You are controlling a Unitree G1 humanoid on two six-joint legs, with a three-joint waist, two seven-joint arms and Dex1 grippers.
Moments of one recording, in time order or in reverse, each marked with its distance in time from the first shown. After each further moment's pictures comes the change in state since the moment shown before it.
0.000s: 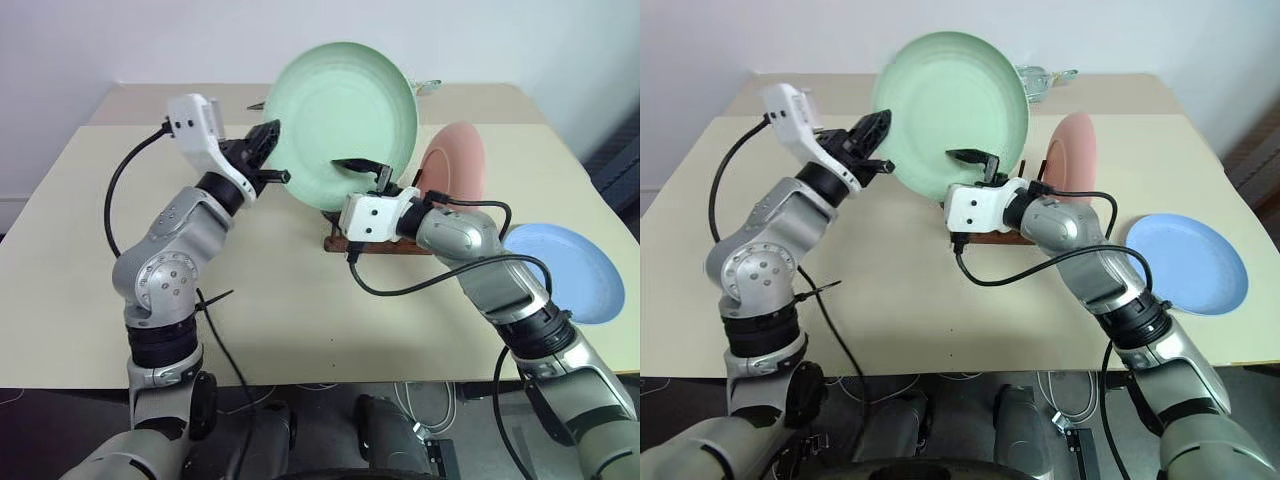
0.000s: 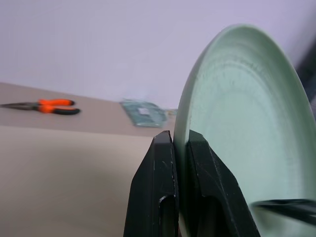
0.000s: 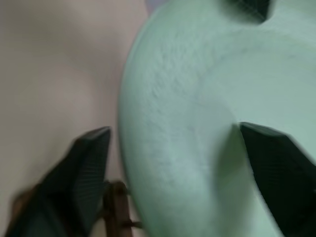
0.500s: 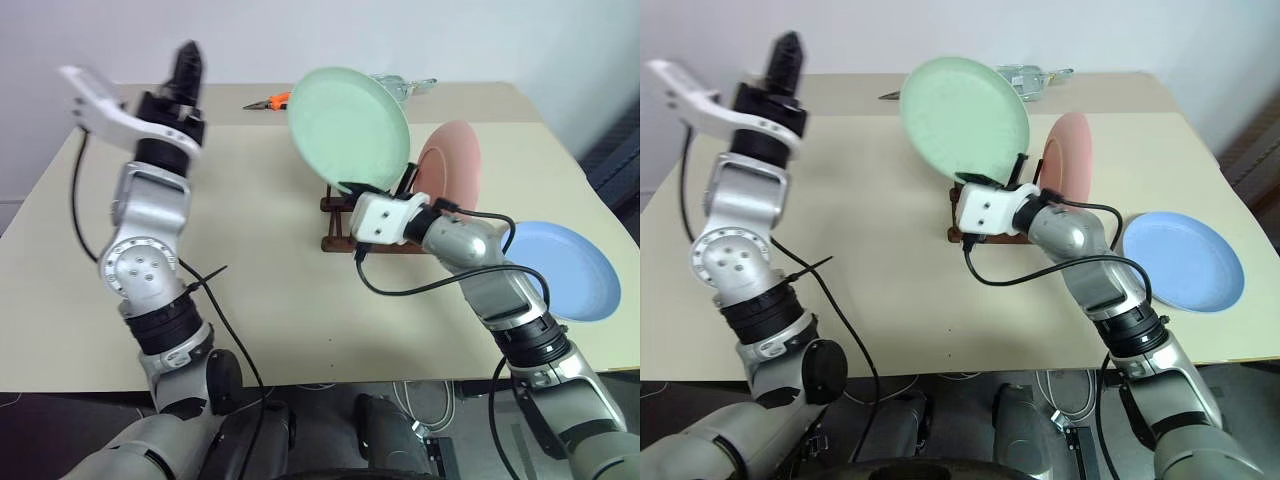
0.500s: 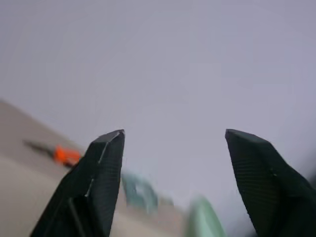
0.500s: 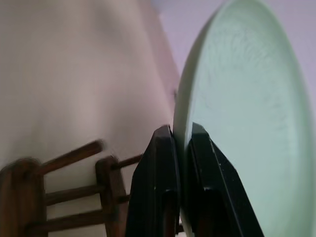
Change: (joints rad) left arm -0.074 -0.055 0.303 0.059 -0.134 -0.243 0.151; right arm 0.091 0.101 -0.174 -0.043 0.119 0.042 -0.012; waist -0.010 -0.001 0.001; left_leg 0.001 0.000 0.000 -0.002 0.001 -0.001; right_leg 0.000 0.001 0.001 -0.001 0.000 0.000
